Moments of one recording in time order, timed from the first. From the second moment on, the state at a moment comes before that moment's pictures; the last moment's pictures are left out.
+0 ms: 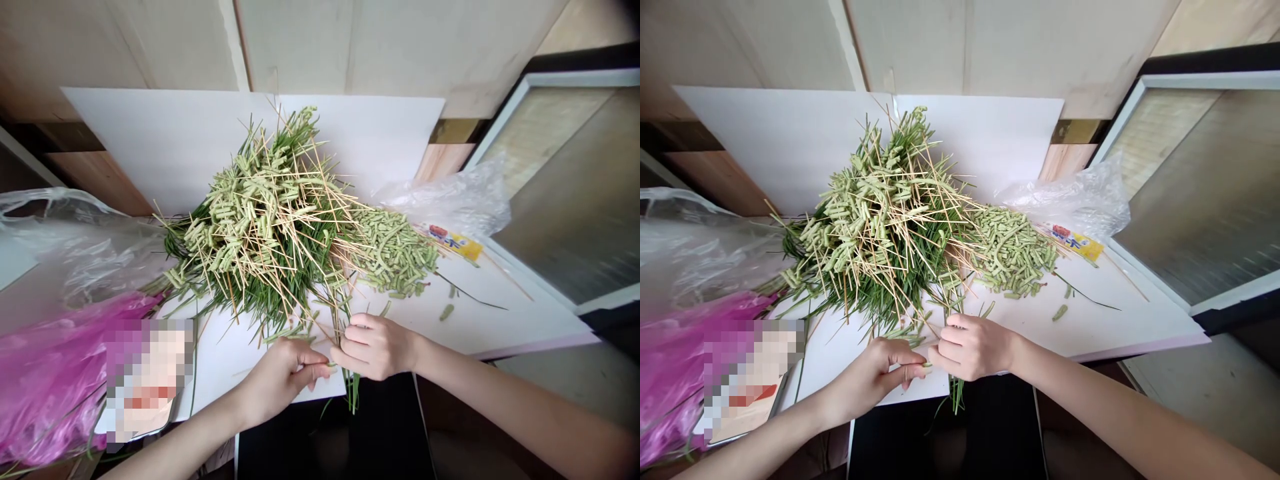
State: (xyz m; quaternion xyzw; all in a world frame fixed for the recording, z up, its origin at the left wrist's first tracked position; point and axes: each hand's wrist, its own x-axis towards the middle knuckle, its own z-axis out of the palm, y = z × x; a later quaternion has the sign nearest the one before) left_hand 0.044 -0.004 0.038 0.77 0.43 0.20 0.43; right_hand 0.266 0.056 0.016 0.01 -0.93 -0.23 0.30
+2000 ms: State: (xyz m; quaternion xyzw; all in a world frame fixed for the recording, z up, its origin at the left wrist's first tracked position) left_hand 0.057 0.033 0.033 0.92 0.38 0.06 -0.07; right_hand 0.264 0.077 0.012 -0.25 -0.94 0.18 0.14
